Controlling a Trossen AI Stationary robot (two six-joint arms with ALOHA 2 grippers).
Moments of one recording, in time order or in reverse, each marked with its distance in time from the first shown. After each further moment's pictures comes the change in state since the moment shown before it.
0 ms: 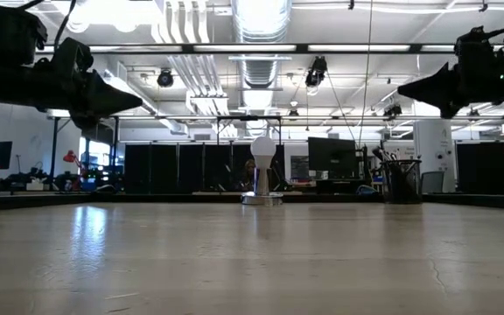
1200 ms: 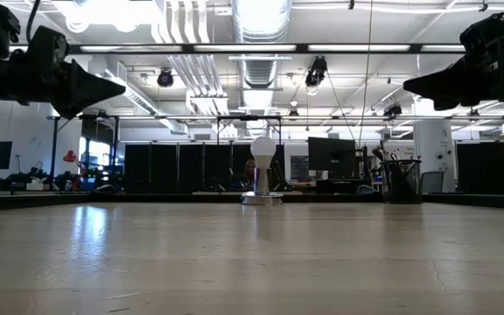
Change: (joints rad) left arm -0.007 -0.367 -0.002 -0.340 -0.042 0.094; right arm 0.429 0.001 0.000 -0.076 0.180 -0.164
